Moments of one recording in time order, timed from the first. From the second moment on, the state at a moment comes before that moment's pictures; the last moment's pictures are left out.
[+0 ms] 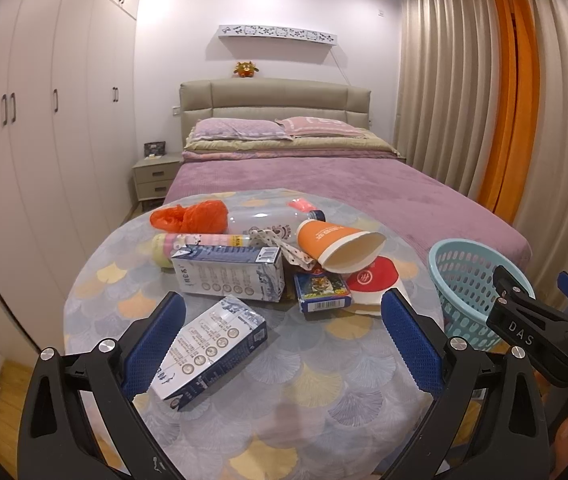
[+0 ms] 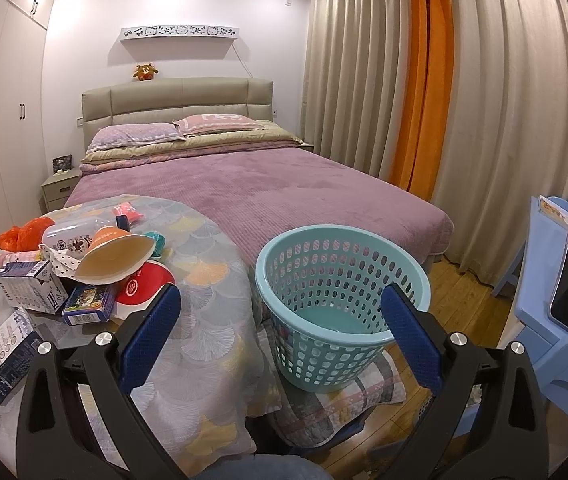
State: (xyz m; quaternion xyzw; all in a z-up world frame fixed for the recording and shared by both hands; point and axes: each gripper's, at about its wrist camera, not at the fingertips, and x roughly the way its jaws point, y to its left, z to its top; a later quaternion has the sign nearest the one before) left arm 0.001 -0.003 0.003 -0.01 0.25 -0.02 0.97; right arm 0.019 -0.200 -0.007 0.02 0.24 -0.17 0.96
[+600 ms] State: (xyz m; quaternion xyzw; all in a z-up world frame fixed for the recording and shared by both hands) left arm 0.002 -0.002 0.000 -0.01 0.25 -0.02 0.97; right arm 0.020 -0.196 -0.012 0.02 0.25 -0.16 0.96
